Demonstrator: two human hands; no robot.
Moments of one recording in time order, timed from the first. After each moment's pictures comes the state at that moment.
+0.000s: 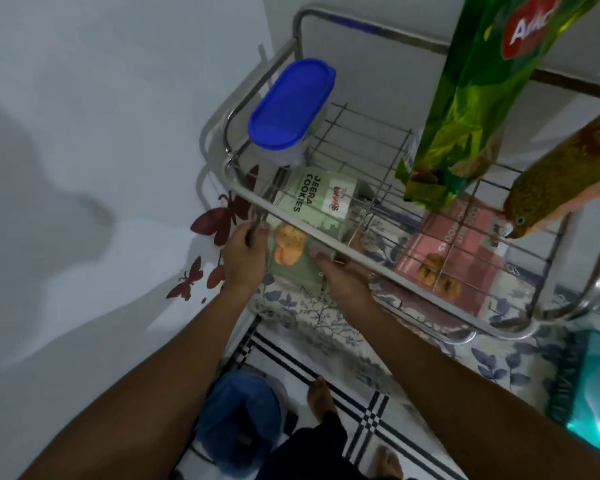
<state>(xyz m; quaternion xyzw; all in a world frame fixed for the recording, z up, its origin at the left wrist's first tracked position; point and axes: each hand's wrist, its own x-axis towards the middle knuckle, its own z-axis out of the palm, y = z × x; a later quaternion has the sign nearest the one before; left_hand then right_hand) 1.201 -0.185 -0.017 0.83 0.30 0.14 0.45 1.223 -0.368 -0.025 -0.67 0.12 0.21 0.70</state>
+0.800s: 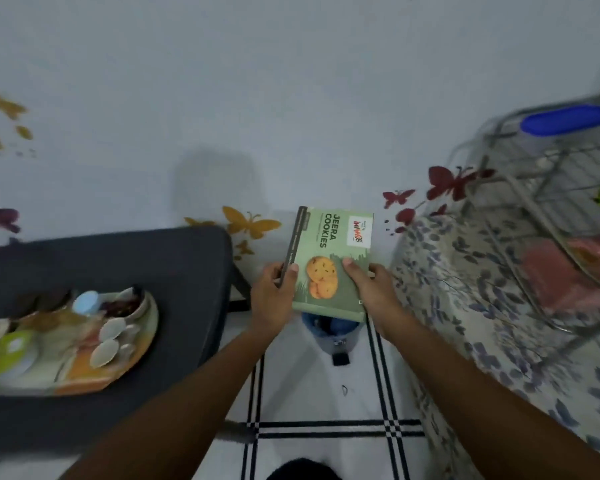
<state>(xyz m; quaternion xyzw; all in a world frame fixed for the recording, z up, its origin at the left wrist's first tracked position) 0.678 -0.462 0.064 0.61 0.57 0.41 0.37 0.870 -0.507 0.064 -0.62 -0.26 0.49 0.55</state>
